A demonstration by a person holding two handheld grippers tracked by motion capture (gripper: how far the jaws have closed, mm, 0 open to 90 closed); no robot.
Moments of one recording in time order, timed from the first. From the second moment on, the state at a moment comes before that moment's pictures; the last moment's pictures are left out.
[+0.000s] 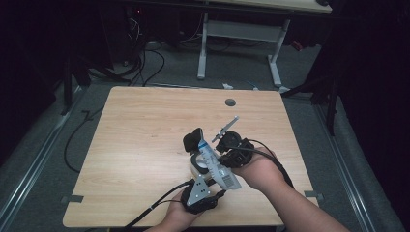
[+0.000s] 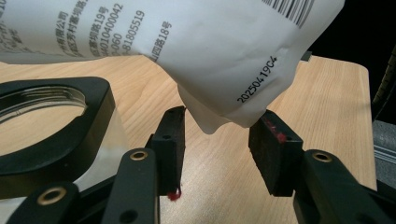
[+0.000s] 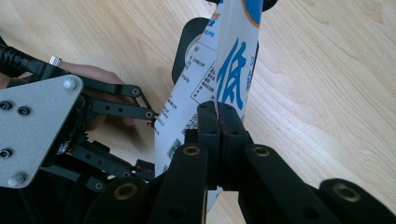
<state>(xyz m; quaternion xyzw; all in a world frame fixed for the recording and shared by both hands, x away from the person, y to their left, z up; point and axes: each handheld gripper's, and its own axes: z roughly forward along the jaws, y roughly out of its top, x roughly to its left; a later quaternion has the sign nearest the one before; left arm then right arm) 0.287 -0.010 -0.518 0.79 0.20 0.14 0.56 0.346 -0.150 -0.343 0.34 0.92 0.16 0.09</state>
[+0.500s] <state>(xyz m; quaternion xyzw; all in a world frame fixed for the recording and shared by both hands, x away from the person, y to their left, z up) 0.289 -0.011 -0.521 0.79 0.21 0.13 0.56 0.346 -0.154 -0.345 0.34 0.92 0.16 0.09</state>
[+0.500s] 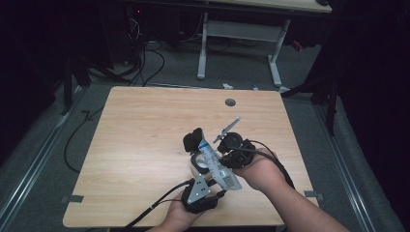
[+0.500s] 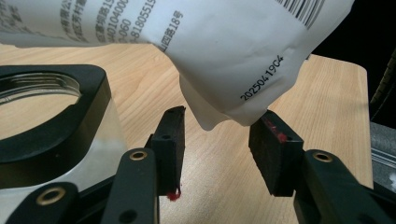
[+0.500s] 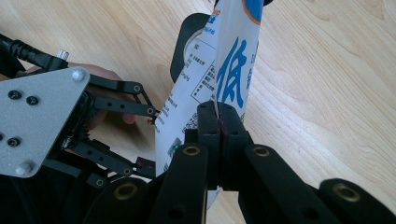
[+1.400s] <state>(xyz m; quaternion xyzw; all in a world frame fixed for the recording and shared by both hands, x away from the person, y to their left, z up) 0.287 -0.013 -0.520 0.79 0.20 0.12 0.56 0.347 -0.155 -0.345 0.34 0.92 0.16 0.09</state>
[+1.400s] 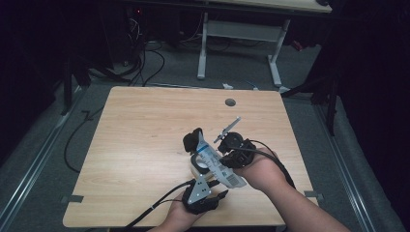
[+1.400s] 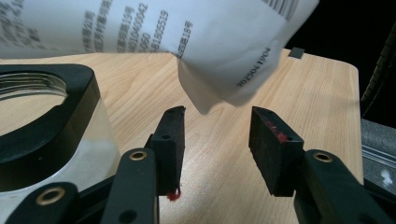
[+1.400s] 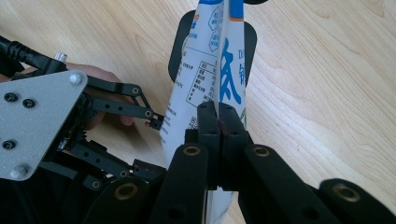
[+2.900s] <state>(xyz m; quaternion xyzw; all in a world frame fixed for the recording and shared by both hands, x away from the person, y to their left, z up) 0.296 0.054 -0.511 0.78 0.23 0.15 0.57 0.354 -0.181 -0.353 0.36 0.92 0.14 0.10</state>
